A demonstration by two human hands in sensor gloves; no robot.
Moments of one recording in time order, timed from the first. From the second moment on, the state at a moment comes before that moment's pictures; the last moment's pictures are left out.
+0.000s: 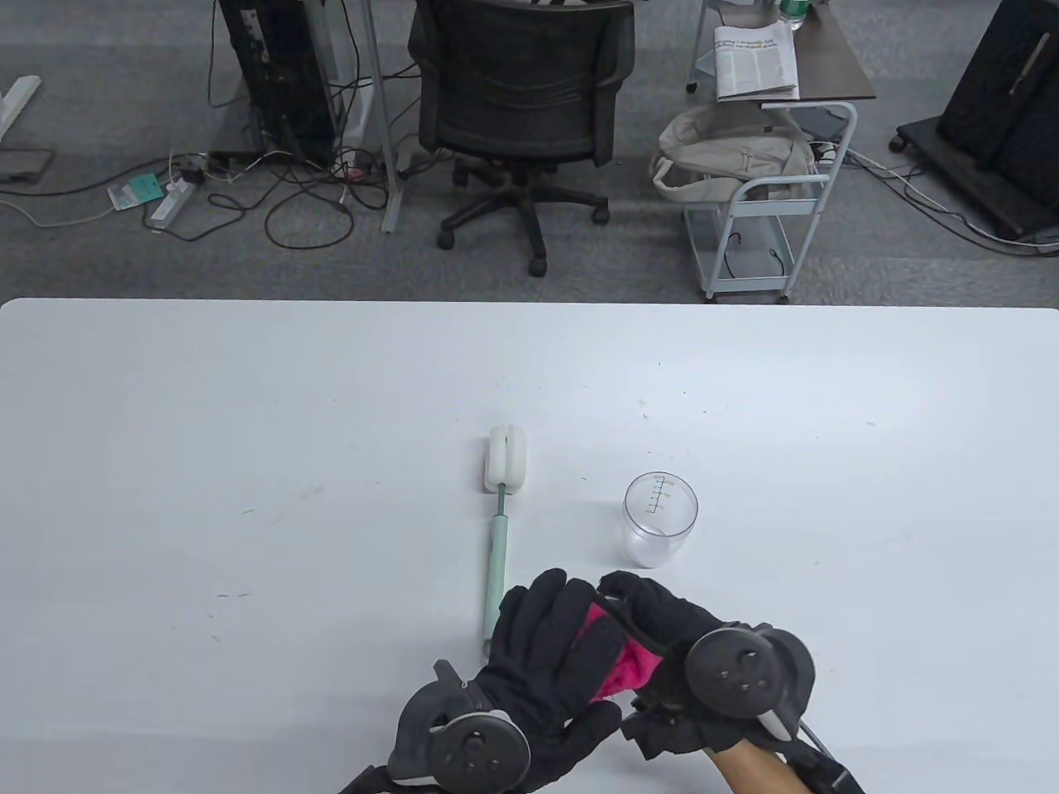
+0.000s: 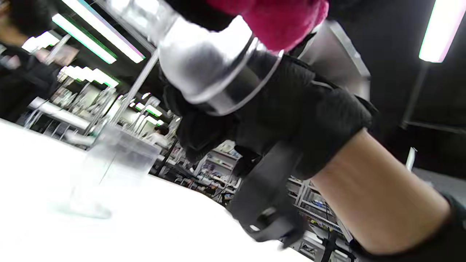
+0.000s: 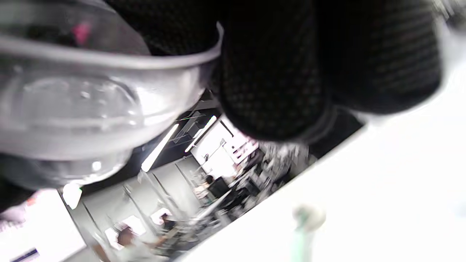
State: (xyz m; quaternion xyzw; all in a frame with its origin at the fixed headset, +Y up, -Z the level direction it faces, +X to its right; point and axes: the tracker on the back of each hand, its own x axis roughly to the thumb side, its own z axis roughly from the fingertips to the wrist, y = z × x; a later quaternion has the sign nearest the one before) left_hand -0.068 -0.656 -0.161 0.14 -0.41 0.26 0.86; right_hand 0.136 -0.663 -0.219 0.16 -0.10 0.85 0.50
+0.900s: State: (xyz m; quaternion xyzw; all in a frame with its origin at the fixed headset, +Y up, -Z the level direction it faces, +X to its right) left_hand -0.089 -0.659 -0.184 0.02 -0.33 0.37 0.87; right_hand 0.099 -0.649 -0.202 0.24 -0.22 0.91 0.23
